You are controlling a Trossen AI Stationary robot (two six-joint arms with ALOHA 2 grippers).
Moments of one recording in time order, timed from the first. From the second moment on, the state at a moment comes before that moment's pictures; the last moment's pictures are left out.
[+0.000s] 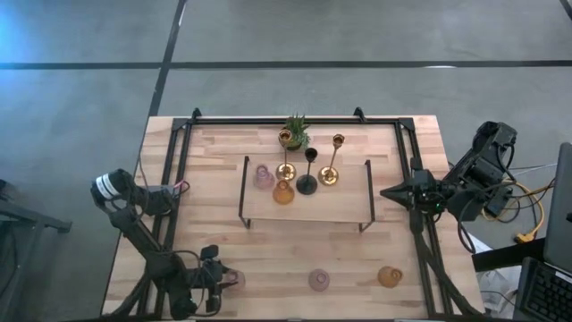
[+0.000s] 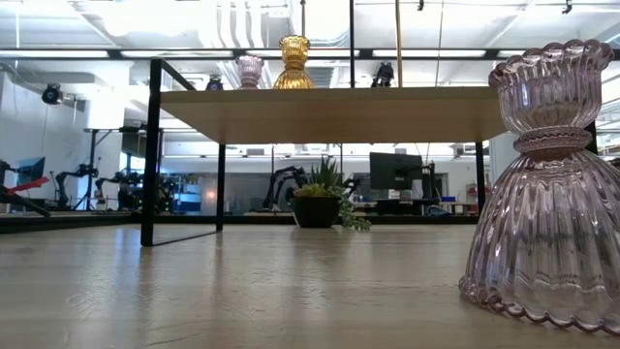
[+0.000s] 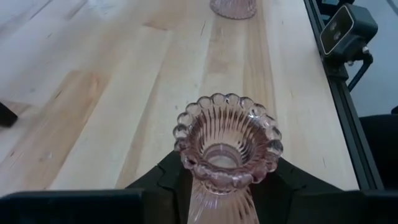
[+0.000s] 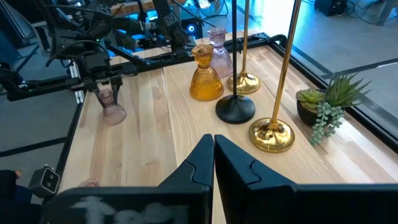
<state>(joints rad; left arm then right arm) -1.08 1.65 0.78 -0.11 -0.82 -1.05 0.85 0.75 1.00 -0.89 0.89 0.71</state>
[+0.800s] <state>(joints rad) -0.81 1.65 0.99 0.03 -0.84 -0.62 0.85 0.75 1.00 -0.91 0.87 0.70</state>
